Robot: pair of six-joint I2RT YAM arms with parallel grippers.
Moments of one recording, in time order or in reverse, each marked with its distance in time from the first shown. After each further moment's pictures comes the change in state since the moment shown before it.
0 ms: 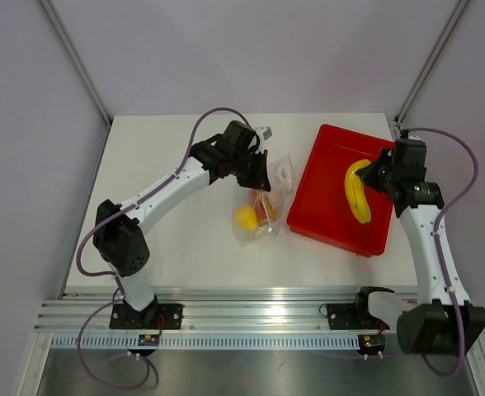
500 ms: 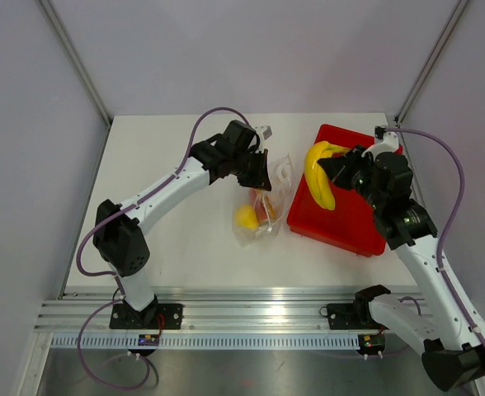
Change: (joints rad) left arm 0.000 0.000 -0.001 0.013 0.001 -0.011; right arm 0.332 -0.267 -0.076 0.252 -0.020 0.119
